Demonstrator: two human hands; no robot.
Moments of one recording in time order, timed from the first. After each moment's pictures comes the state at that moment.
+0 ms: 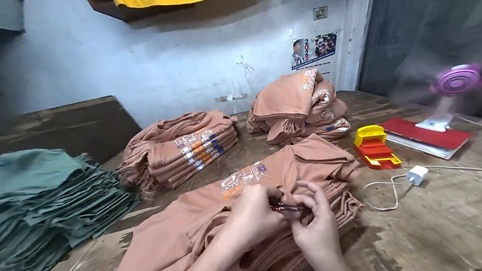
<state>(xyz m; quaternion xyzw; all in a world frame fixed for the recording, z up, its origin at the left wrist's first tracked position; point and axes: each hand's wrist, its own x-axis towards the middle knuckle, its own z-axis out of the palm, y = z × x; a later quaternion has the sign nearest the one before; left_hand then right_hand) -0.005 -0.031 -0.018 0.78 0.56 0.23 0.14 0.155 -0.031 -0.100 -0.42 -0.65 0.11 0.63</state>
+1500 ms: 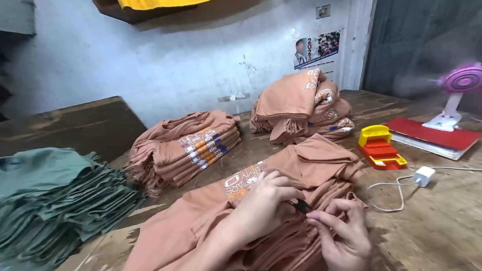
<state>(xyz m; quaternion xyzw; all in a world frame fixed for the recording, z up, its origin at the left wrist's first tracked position) -0.009 -0.009 -0.031 0.91 0.30 0.27 -0.01 0.196 -0.031 -0.123 -0.29 -0.66 -0.04 0.69</state>
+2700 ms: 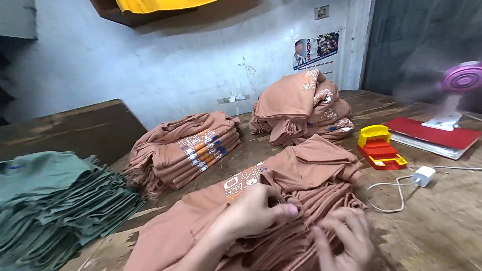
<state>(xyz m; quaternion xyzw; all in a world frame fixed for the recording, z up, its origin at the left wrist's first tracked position) -0.018 -0.017 -0.014 0.81 0.49 0.20 0.24 0.198 -0.049 -0.122 -0.39 -0.66 -0.11 0.63</state>
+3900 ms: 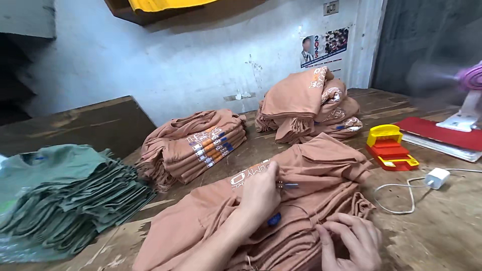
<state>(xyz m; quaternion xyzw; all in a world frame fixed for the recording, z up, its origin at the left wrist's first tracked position) -0.005 0.006 -0.036 0.78 0.57 0.25 -0.03 0.195 -0.058 -0.134 -0.45 -0.64 -0.15 0.60</state>
